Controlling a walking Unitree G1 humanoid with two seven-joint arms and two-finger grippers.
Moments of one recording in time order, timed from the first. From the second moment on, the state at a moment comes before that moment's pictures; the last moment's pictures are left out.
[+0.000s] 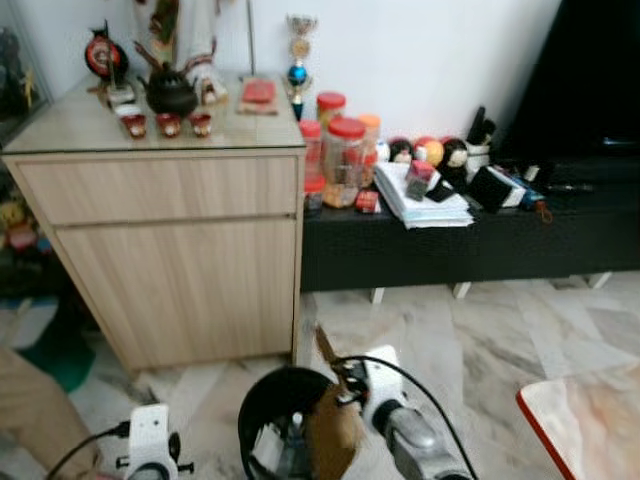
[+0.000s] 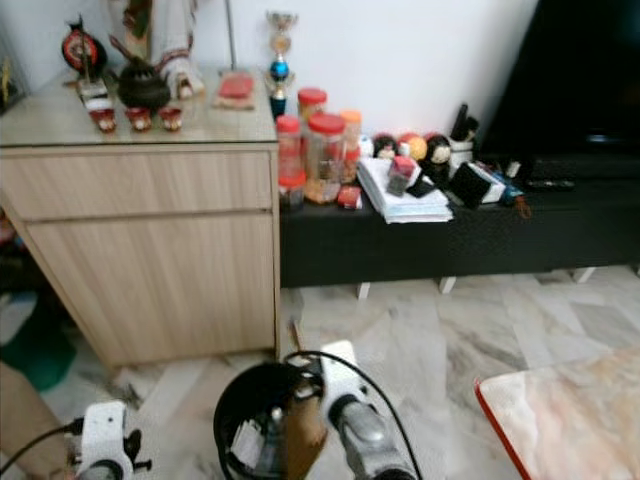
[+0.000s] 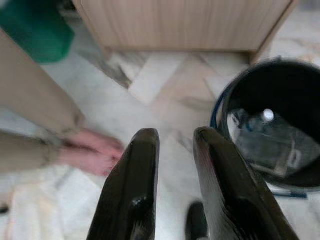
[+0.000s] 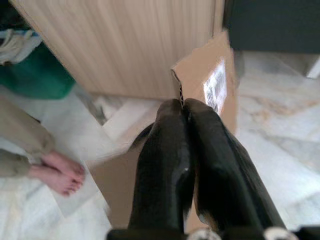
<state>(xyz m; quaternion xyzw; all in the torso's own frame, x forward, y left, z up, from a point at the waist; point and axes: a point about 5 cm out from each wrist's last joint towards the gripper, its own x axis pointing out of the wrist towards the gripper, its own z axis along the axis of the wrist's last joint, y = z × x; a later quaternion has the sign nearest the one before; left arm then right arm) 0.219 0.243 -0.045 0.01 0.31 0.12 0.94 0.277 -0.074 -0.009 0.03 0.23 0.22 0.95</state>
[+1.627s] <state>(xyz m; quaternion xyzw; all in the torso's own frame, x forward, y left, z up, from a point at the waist) 0.227 0.228 -0.044 0.01 0.30 0.09 0.95 0.266 -0.092 -0.024 0.01 0.27 0.21 0.94</state>
